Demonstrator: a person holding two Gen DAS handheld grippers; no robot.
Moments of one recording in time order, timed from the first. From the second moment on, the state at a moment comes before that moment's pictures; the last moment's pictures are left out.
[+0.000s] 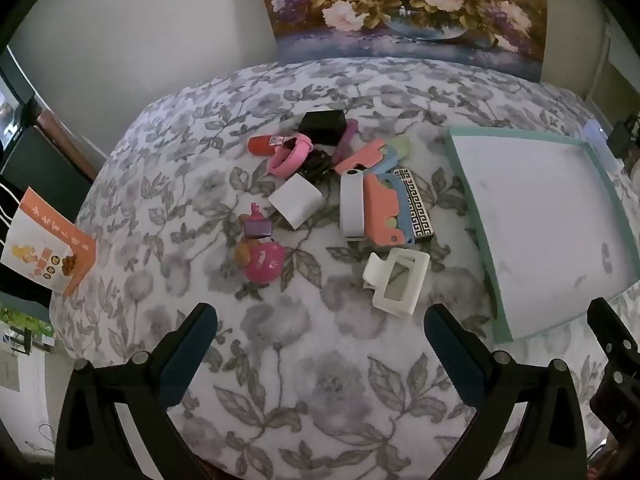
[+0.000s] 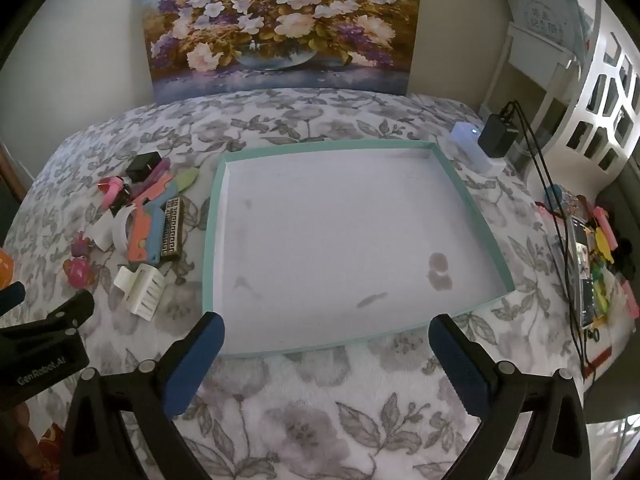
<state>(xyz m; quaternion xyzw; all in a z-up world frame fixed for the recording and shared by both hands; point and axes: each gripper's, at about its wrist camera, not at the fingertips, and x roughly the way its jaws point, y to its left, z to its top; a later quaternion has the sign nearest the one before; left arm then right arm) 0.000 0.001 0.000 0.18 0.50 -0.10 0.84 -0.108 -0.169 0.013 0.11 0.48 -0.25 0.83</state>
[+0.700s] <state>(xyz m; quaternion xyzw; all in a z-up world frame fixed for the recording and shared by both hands) -0.002 -0.001 -0.006 0.19 0.51 -0.11 0.84 -0.107 -0.169 0.012 0.11 0.48 -0.25 0.83</state>
